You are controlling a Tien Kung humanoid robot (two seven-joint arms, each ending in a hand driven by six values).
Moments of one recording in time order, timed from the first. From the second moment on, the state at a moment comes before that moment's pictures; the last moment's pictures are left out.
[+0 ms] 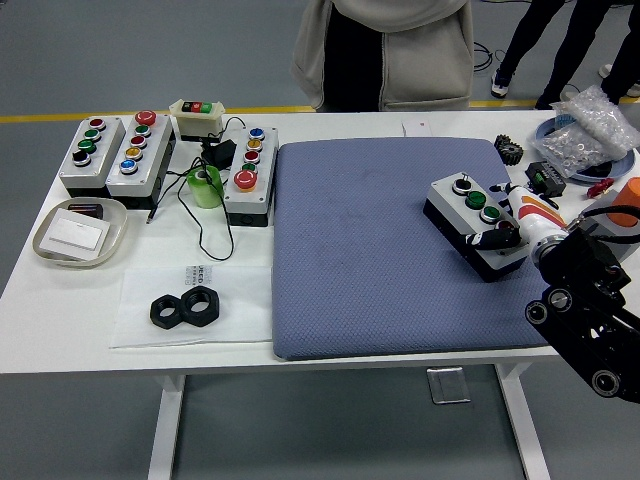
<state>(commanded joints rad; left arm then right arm) -0.07 0.14 -0.13 -0.21 -0.31 0.23 -0.14 0.58 -0.25 0.90 1.15 -1.79 -0.21 -0.56</state>
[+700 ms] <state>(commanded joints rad) -0.07 0.14 -0.12 -0.21 -0.32 0.23 -0.15 0.59 -0.26 0.88 1.15 -1.79 -0.19 -0.56</state>
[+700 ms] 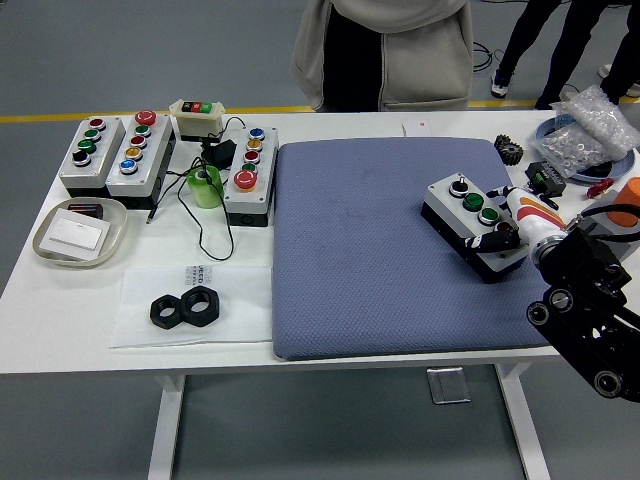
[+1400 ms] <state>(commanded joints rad) -0.08 0.14 -0.12 -0.21 -0.33 0.23 -0.15 0.62 -0.35 0.77 1.18 -1.77 -0.16 -0.53</state>
